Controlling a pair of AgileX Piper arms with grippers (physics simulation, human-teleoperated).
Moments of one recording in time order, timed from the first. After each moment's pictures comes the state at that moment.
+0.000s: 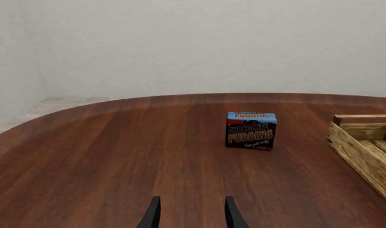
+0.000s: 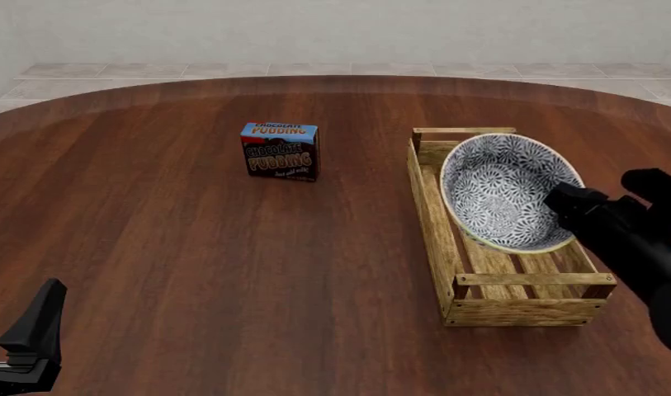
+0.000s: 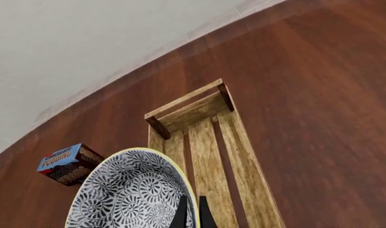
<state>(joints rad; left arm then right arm) 0.00 0.00 0.00 0.00 0.00 -0.01 1.20 -0.40 -0.46 0.48</state>
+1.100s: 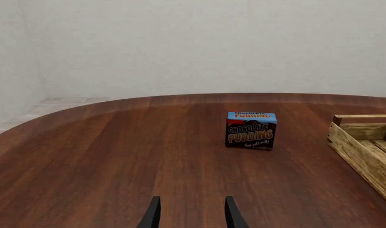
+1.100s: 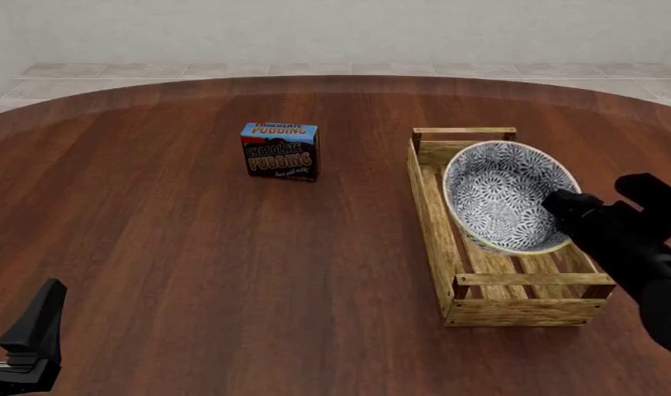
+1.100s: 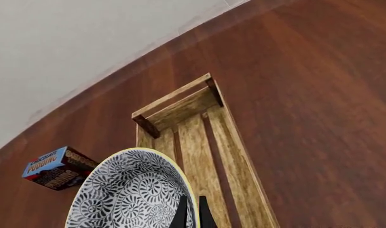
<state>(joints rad) 0.00 0.00 0.00 0.00 0.00 -0.03 1.28 -0.40 -0.50 0.50</state>
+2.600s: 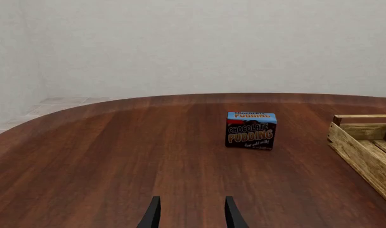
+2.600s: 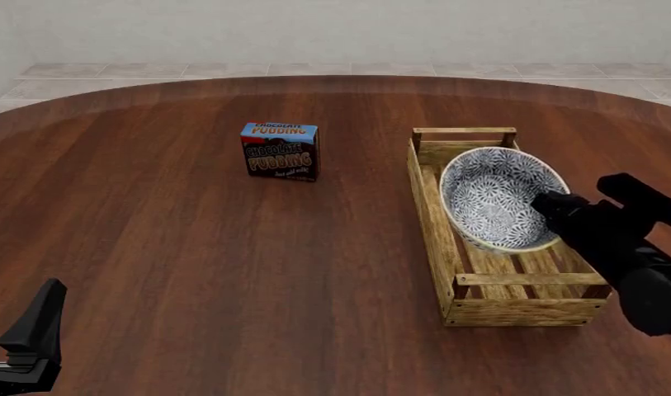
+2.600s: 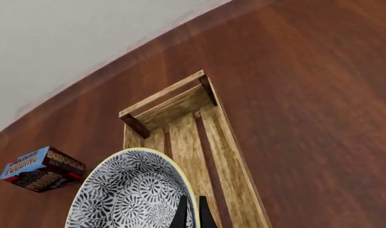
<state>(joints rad) 0.00 0.00 0.00 0.00 0.00 -0.04 1.43 -0.44 -0.58 0.47</state>
